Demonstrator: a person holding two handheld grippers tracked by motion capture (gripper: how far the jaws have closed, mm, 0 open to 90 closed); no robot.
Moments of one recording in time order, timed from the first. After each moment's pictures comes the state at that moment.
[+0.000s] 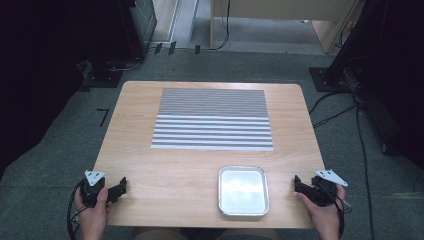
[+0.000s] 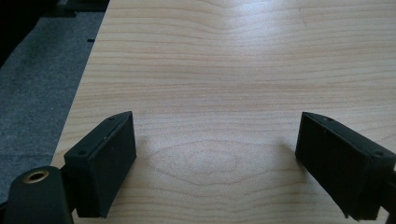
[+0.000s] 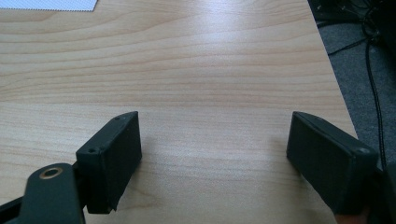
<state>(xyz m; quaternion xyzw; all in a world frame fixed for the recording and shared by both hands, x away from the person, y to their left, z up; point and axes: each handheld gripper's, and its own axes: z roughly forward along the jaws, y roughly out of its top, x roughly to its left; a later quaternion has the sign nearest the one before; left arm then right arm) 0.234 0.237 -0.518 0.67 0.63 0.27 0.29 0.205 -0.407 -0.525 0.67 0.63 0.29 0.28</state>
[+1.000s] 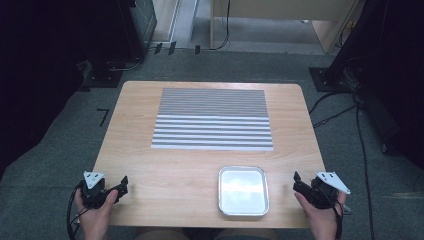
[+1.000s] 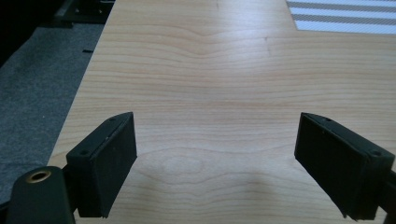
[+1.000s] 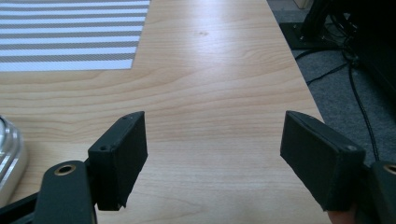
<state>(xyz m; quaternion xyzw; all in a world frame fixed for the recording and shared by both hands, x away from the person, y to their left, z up) 0.222 0.223 -0.499 0.65 0.63 0.28 0.32 0.188 -0.382 -0.493 0.67 0.58 0.33 0.33</state>
